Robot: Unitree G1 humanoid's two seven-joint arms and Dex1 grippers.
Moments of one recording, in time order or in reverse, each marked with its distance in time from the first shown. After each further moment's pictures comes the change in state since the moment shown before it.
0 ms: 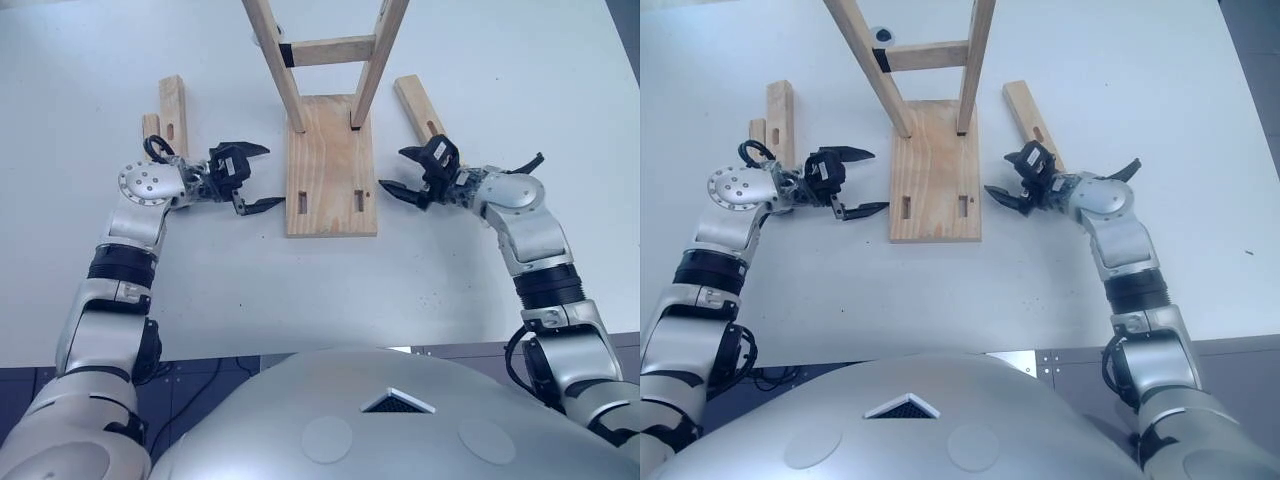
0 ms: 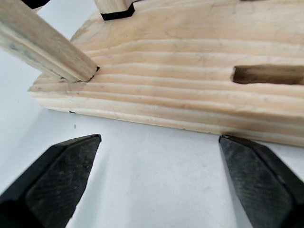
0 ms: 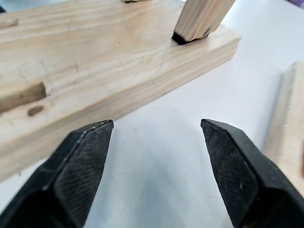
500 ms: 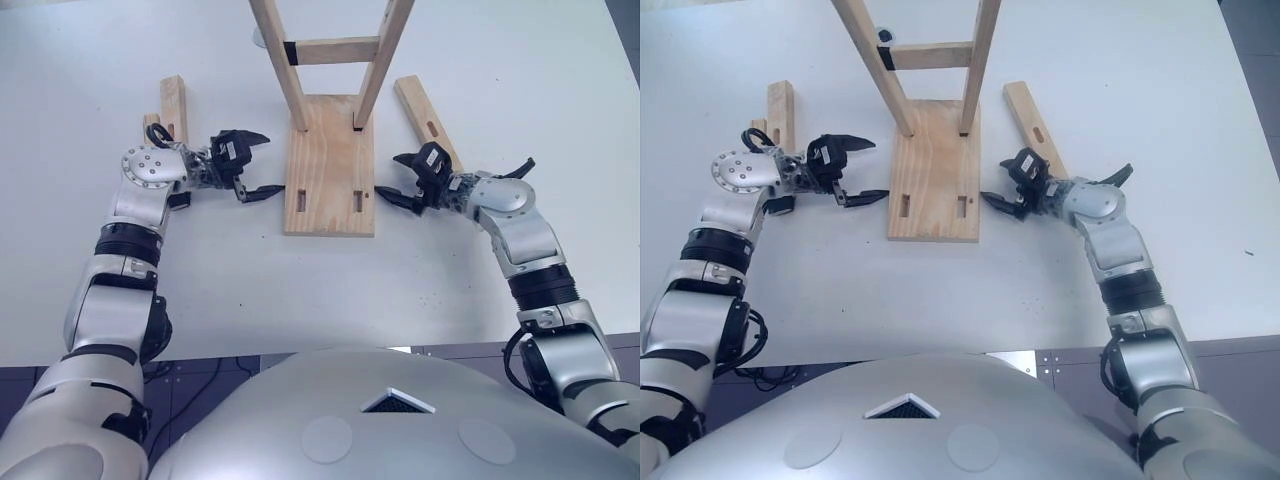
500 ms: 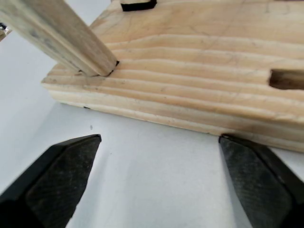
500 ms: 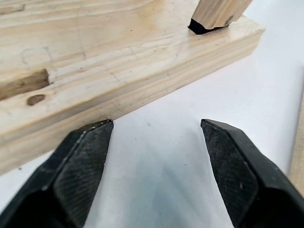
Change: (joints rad) left arm -0.167 -0.057 -0.041 0.266 0.044 -0.112 -0.029; right arm -0.021 0.017 0.086 0.102 -0.047 -0.050 -0.010
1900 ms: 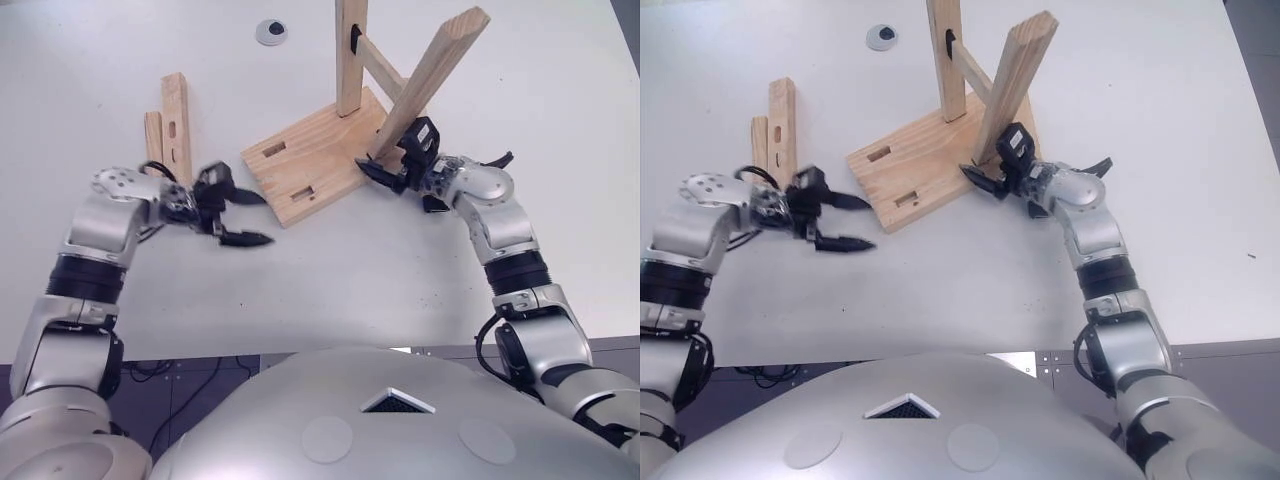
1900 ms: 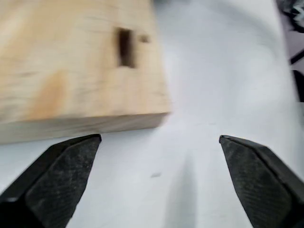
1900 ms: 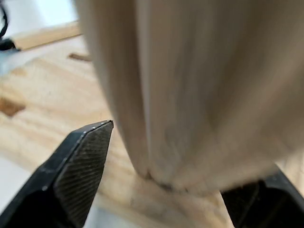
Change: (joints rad) left arm 0.270 0.222 -0.068 -0.640 -0.320 0.772 -0.359; right arm -0.093 0.157 -0.045 0.151 0.080 -0.129 -0.074
